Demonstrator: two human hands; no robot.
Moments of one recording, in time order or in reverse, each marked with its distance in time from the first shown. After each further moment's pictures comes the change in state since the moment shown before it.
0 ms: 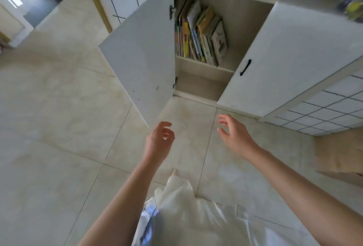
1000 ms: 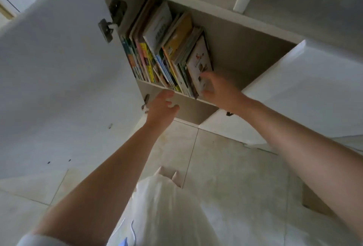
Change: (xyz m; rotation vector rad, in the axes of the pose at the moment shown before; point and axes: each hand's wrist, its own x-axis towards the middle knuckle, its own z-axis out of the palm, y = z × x) left_hand 0.399 0.148 0.176 -0.116 -0.106 -0.016; right_hand 0.427 0.051 -0.135 -0.181 -0.149 -0.092
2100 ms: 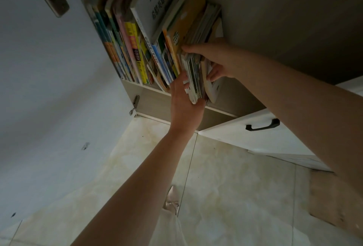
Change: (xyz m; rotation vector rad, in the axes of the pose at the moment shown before) left_hand 0.112 -0.040 0.084 -0.341 0.114 0.226; right_hand 0.192 0.012 0.035 0.583 -0.057 0.519
